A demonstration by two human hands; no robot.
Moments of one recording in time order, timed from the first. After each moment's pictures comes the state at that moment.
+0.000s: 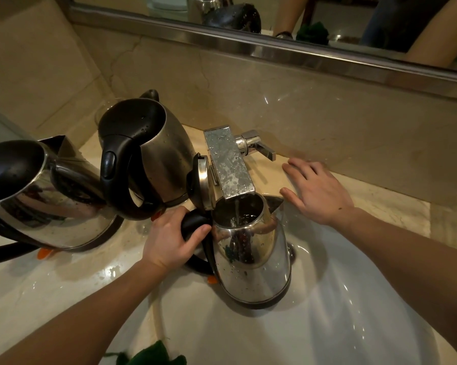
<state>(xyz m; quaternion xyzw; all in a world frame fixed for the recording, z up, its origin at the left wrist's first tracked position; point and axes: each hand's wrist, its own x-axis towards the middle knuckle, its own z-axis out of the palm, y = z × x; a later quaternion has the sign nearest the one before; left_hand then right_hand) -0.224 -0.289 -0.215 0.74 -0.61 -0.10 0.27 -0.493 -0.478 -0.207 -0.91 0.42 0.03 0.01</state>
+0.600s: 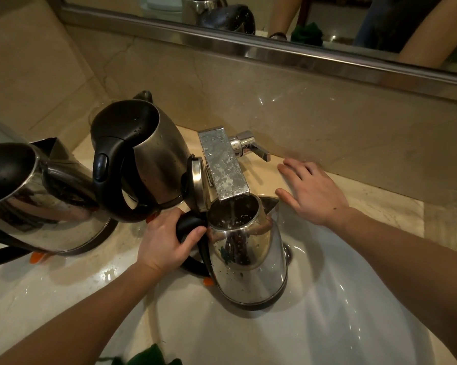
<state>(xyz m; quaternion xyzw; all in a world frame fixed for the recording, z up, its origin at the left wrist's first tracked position) -0.225 -0.289 -0.214 0.74 -0.61 -0.11 0.26 -0.493 -0.477 -0.205 -0.91 0.42 0.03 0.01</state>
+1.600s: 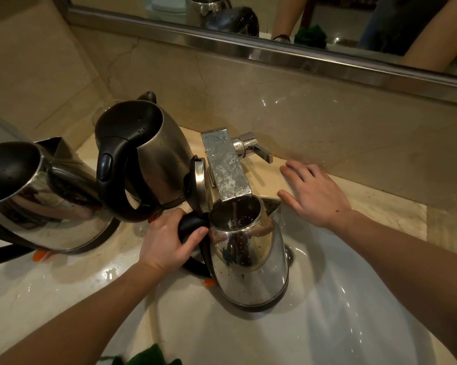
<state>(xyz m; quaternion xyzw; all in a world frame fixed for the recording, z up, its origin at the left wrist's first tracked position) -0.224 -0.288 -0.215 0.74 -0.61 -0.10 0.26 -0.493 -0.478 -0.206 -0.91 0.41 0.03 0.01</state>
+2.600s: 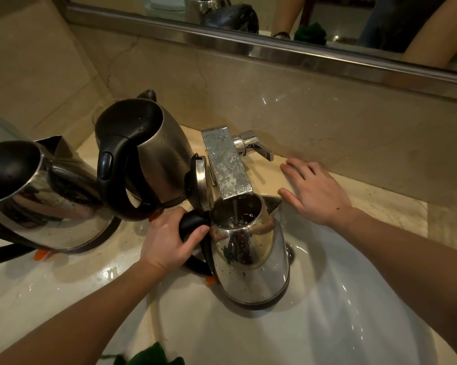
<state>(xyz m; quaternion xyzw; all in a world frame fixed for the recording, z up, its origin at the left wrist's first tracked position) -0.225 -0.288 -0.213 0.74 -0.61 -0.11 0.26 -0.493 -0.478 -0.207 -0.91 0.41 0.02 0.00</state>
